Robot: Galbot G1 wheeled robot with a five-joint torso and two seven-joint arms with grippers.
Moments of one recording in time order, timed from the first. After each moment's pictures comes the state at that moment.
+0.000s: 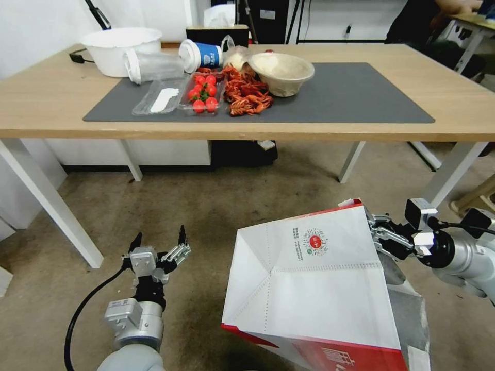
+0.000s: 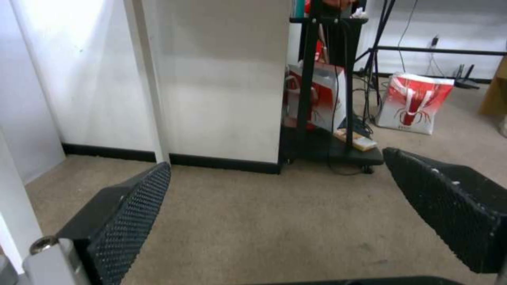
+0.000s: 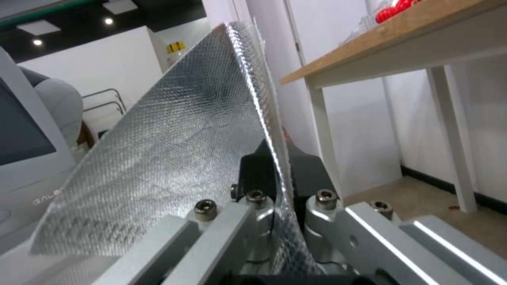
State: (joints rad) left arm 1.74 -1.30 -0.36 -2.31 -0.24 0.05 -0.41; right arm -1.34 0.71 0.69 1.91 1.20 -0.28 -1.24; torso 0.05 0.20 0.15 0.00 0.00
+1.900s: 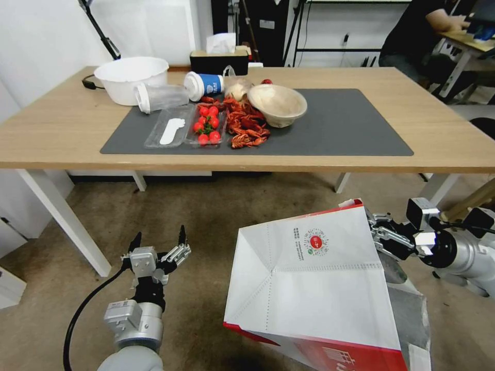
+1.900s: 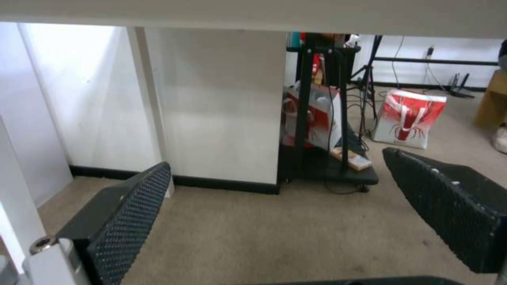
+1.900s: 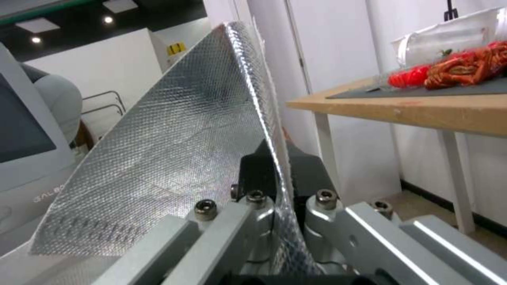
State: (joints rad) left arm 1.75 -1.31 -0.36 -2.32 -0.22 0.05 -0.41; right arm -1.34 0.71 0.70 1.92 1.18 -0.28 -1.24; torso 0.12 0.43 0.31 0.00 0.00
